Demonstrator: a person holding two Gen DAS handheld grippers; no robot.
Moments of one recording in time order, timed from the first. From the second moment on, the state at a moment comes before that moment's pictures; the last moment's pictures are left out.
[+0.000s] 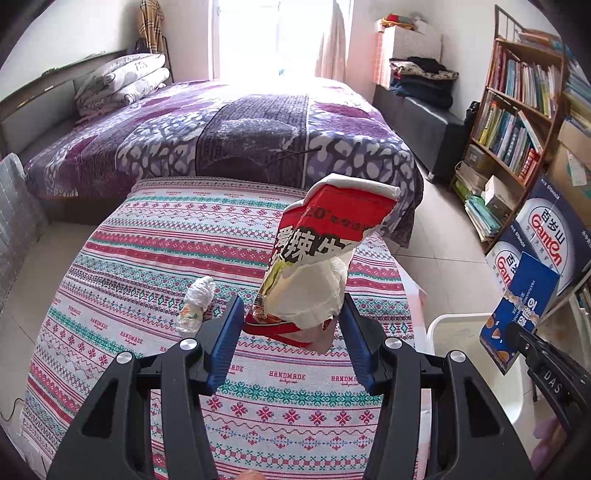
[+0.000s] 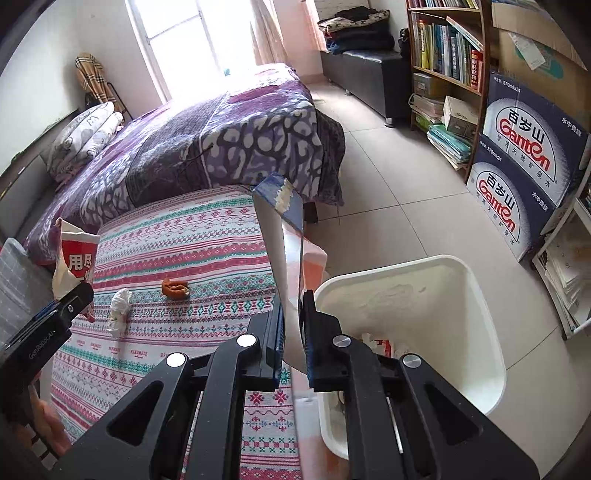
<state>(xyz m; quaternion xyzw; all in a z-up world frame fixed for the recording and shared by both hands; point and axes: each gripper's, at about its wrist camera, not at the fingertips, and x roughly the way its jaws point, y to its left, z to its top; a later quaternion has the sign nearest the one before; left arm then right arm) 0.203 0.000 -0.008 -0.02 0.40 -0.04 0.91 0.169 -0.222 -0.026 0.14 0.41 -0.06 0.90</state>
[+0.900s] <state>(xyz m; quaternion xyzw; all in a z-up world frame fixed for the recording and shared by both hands) 0.183 -0.138 -0.028 0.02 0.44 -0.18 0.88 0.122 -0.347 -0.037 0.19 0.42 -0.23 0.86</state>
